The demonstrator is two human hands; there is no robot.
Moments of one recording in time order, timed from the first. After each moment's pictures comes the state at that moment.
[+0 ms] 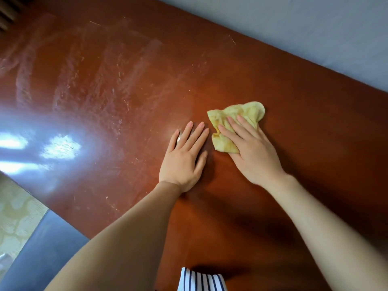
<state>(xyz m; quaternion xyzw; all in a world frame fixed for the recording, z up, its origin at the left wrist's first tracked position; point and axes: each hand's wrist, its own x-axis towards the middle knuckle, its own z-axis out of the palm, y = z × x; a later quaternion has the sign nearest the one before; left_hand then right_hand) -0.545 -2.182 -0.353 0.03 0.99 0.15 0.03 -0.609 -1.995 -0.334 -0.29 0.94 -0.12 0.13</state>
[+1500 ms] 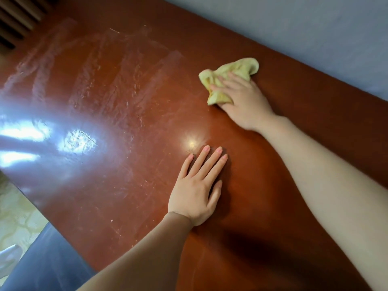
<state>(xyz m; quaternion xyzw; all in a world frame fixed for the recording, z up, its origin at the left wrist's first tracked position) -0.546 -2.183 -0.354 0.02 0.98 0.17 0.03 -0.769 -2.090 -0.345 -0.37 0.91 -0.16 0.11</state>
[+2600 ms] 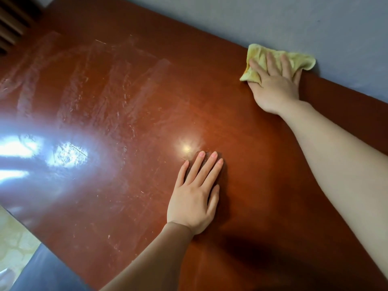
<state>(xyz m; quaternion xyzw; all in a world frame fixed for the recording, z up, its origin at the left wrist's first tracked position) -0.546 -2.182 -0.353 0.03 0.98 0.18 0.03 -0.809 -2.037 -0.346 -0.11 0.98 -0.07 0.13</state>
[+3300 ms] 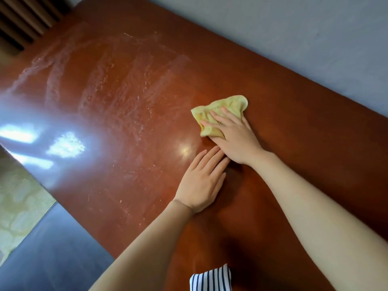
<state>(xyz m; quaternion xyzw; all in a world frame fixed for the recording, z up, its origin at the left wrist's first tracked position) -0.532 -2.180 -0.343 0.11 0.98 0.14 -0.04 -0.669 -2.078 -0.340 -0.34 0.91 -0.15 0.17</state>
